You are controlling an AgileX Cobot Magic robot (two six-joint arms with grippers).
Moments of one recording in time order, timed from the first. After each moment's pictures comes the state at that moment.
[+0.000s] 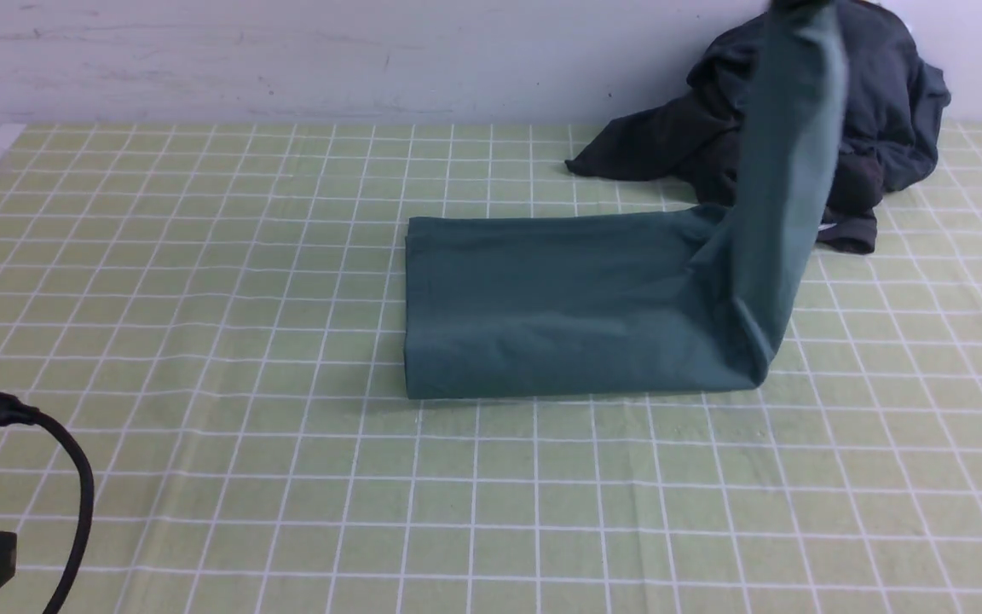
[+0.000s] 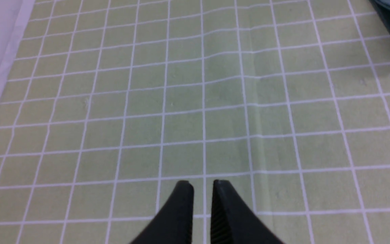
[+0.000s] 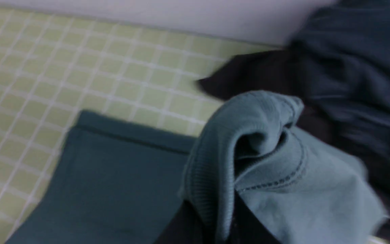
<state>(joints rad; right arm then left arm) 0.16 2.10 -2.36 0.36 1.26 -0.20 -0.05 0.62 -0.47 0.19 0.55 -0.08</state>
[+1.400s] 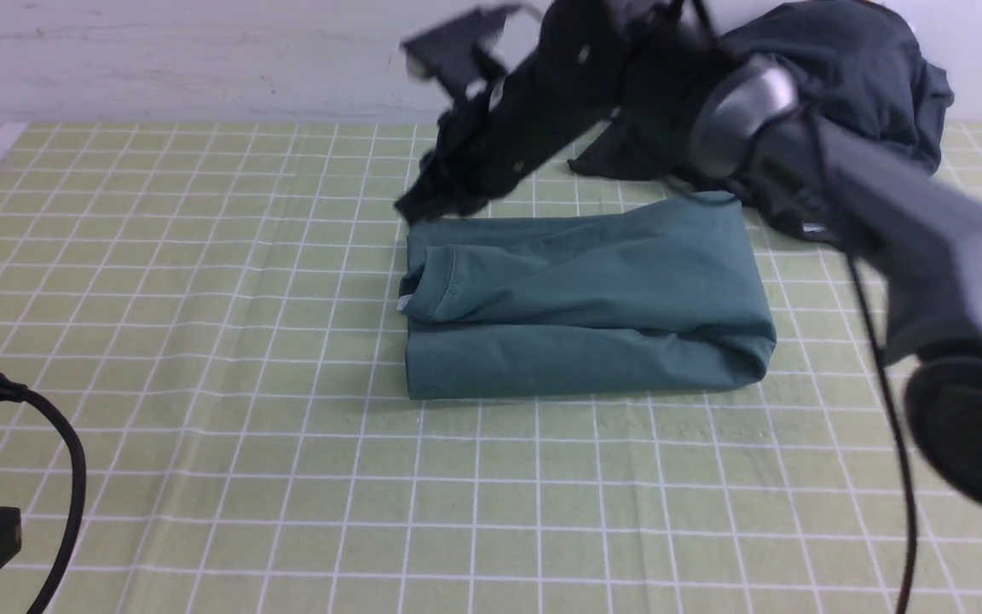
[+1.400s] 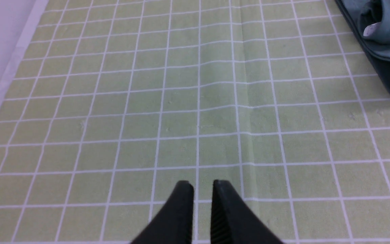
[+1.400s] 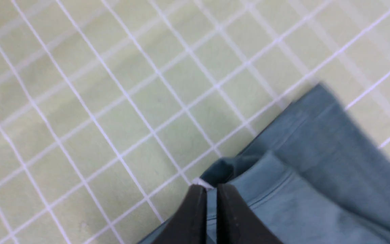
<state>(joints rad) 0.55 2.25 -2.36 0.29 1.09 -0.36 -0.05 0.62 -0.47 0.17 0.49 -0.10</state>
